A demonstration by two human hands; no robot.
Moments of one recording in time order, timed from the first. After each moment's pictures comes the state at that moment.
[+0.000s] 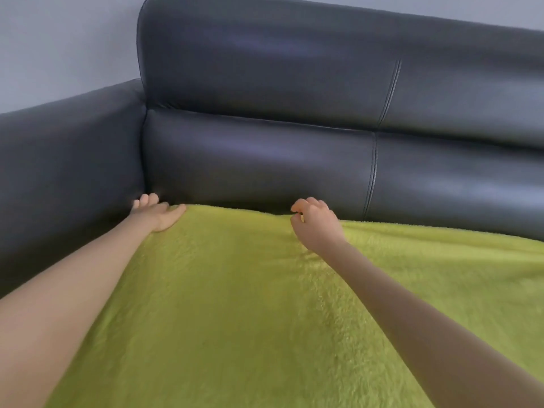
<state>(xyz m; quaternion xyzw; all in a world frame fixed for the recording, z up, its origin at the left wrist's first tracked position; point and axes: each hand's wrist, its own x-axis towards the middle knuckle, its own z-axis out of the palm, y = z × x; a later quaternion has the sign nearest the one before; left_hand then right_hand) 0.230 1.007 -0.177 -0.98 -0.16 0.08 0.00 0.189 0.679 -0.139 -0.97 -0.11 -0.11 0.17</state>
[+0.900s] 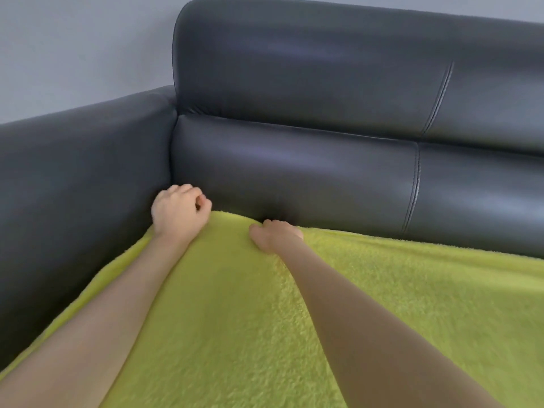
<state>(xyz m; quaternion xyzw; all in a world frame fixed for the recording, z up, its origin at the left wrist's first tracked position) 0.217 0.987 -0.177 -0.93 -0.10 -0.34 -0.08 0.225 0.798 -0.151 -0.98 -0.08 0.13 0.11</state>
